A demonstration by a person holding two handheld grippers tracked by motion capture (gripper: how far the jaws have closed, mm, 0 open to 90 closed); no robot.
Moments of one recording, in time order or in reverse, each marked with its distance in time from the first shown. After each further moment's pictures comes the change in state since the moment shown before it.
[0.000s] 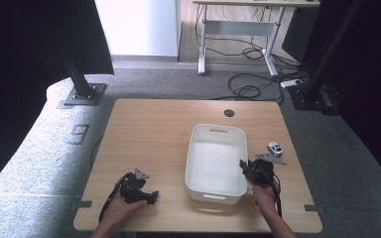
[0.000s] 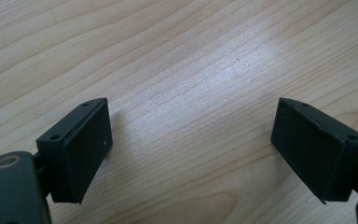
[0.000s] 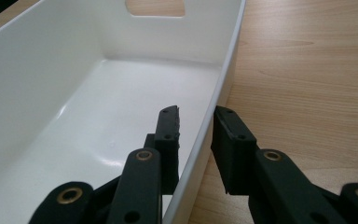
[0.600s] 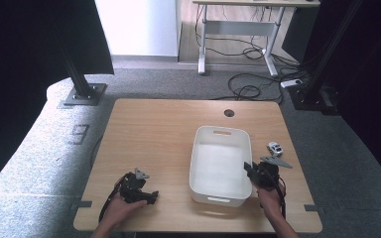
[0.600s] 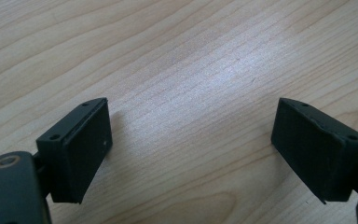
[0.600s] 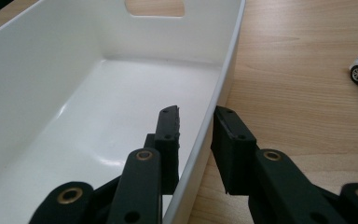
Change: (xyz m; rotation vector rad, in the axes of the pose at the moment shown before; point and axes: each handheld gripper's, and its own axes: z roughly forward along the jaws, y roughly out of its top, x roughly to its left) left arm 0.000 0.000 0.000 0.001 -0.001 0.000; right arm -0.010 -0.005 -0.011 -0.001 -0.005 0.000
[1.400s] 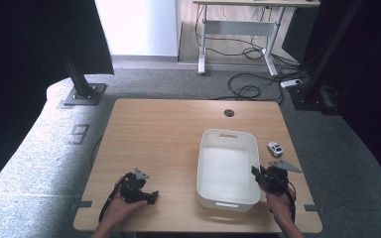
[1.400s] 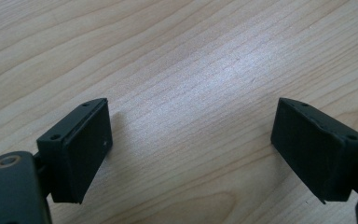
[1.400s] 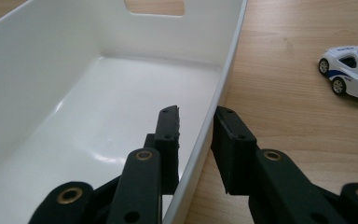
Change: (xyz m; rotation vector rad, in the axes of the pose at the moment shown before) left arm 0.000 0.000 0.000 0.001 0.002 0.001; right arm -0.017 -0.007 -0.018 0.008 -0.007 -0.026
